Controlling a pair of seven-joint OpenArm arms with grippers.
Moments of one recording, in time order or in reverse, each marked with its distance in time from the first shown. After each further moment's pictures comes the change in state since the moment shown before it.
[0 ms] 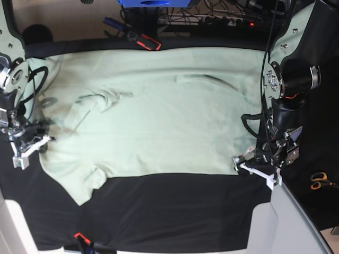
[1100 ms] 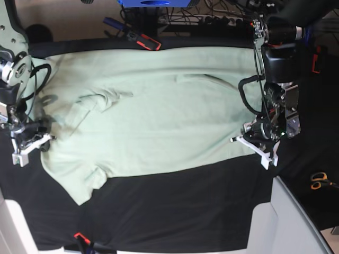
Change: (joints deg) left arm 19.8 1.7 0.0 34.1 -1.5 -1.3 15.8; right arm -2.8 -1.1 0.3 4.7 6.3 3.7 -1.8
